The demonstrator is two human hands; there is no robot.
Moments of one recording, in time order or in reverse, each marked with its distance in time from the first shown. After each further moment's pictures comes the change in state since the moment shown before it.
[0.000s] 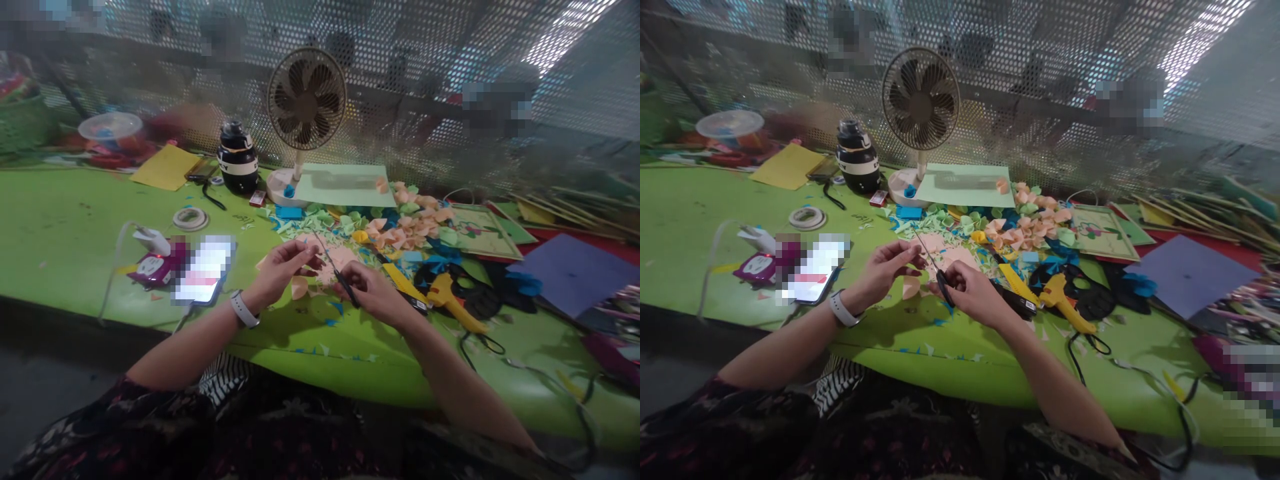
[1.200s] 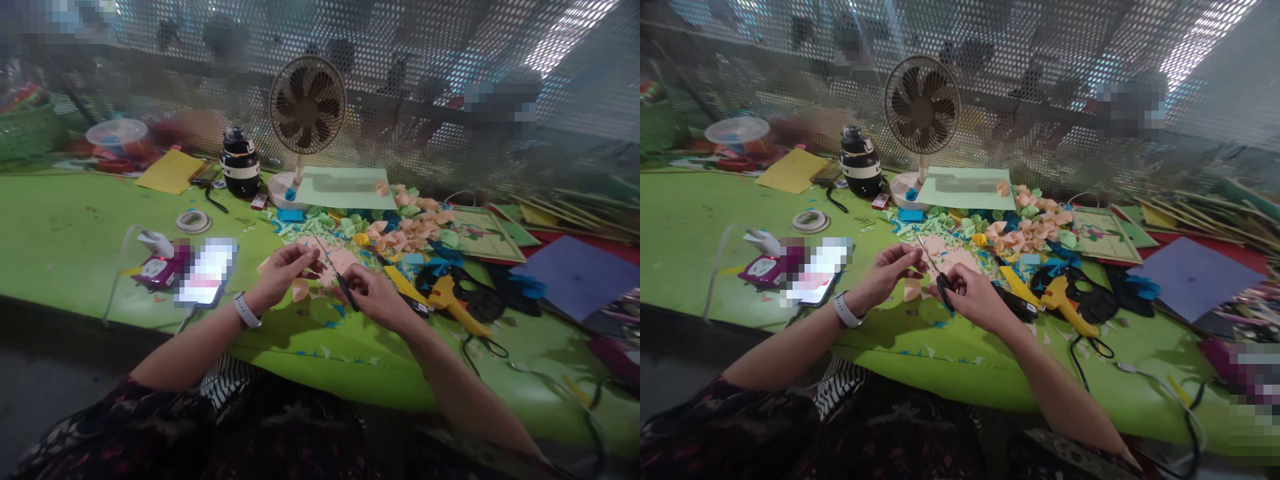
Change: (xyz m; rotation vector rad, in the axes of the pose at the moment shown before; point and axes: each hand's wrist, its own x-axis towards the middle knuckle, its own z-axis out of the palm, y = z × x) left_hand 0.002 -0.004 -0.001 -0.028 -0.008 0.014; right_hand -0.003 -0.003 0.002 -0.049 0.049 -0.037
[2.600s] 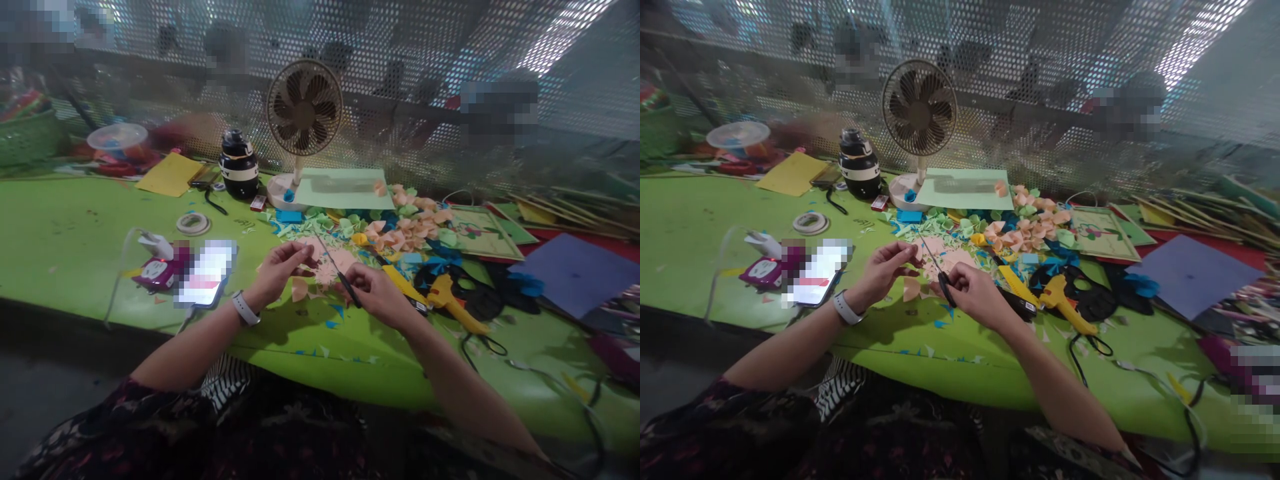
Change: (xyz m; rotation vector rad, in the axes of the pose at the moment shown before) left_hand 0.004 -0.001 -0.004 -0.014 0.031 0.028; right_hand -0.001 0.001 -0.004 0.050 -0.004 0.017
